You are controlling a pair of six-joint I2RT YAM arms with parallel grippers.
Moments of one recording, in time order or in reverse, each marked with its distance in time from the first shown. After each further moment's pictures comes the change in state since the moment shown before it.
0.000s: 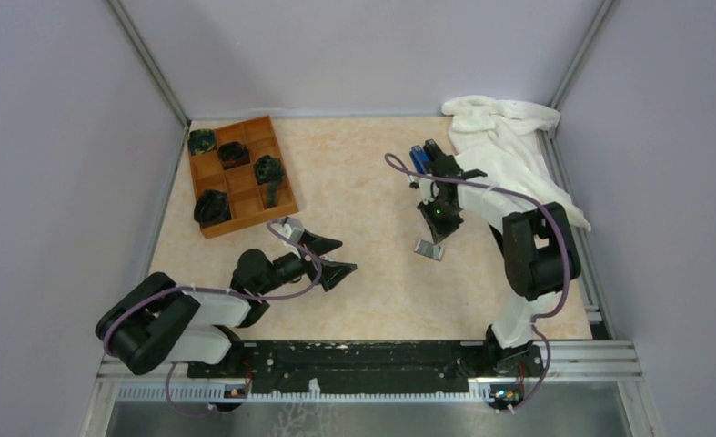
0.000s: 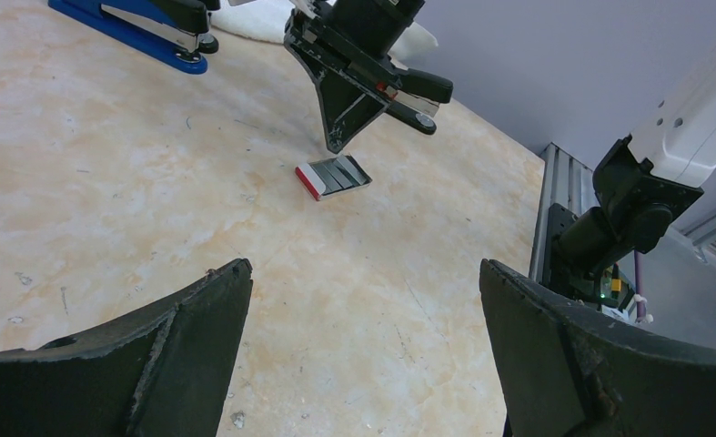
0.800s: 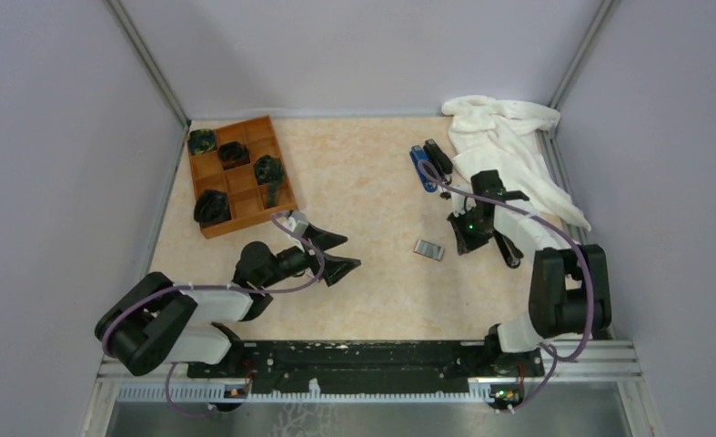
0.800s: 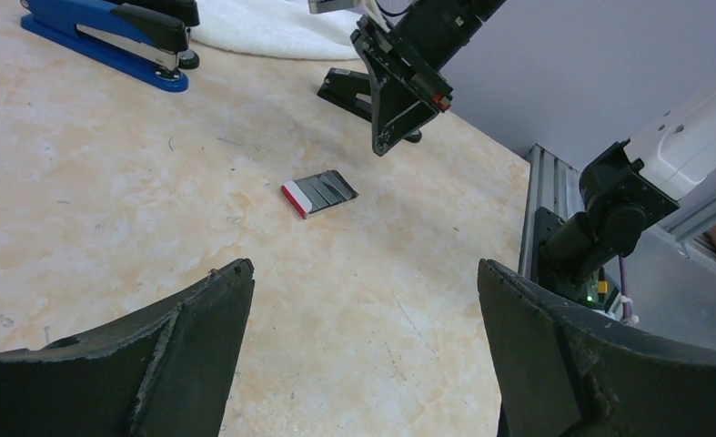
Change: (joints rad) left arm 0.000 -0.006 0.069 -0.058 0.048 0.000; right arm -0.193 -0.314 -0.240 0.015 -0.115 -0.138
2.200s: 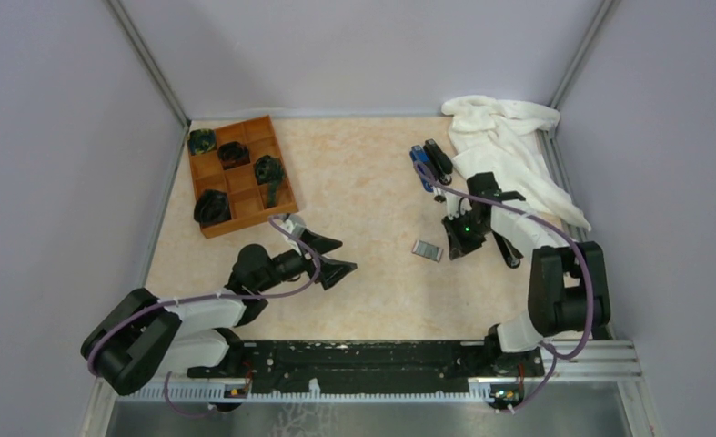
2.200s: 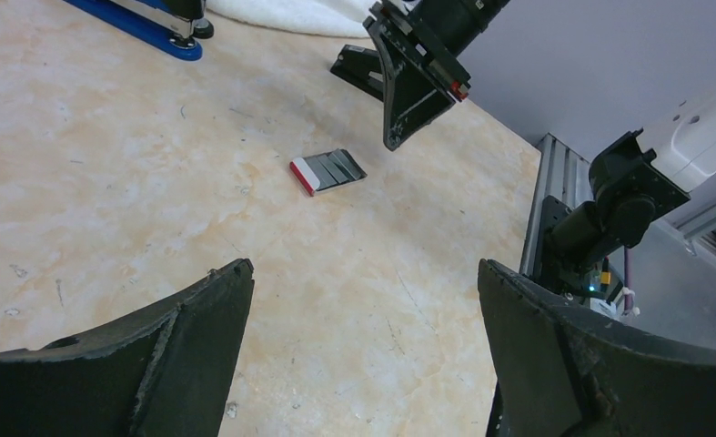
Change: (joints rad) left arm 0.000 -0.130 -0.027 -0.163 -0.037 0.007; right arm 0.011 0.033 0.020 -0.017 -0.111 0.000
